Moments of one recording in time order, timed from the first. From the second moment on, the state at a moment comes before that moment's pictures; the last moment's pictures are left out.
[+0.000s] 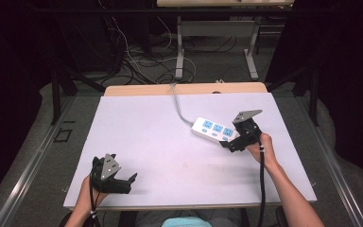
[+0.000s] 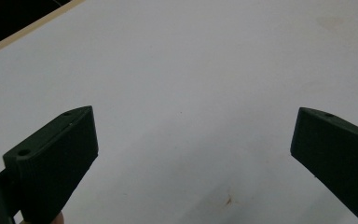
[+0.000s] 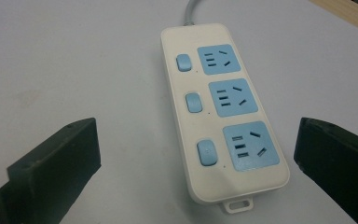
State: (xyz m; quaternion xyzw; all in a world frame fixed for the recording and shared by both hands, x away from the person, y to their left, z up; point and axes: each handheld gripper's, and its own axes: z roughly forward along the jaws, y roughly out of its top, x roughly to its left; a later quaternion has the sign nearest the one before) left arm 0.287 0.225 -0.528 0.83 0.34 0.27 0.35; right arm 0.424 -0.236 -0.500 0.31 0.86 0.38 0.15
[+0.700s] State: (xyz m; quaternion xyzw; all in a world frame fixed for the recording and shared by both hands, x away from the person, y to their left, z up) left arm 0.288 0.225 -0.528 0.83 0.33 0.27 0.35; right arm 0.454 -0.234 -0.505 0.34 0.85 0.39 0.13
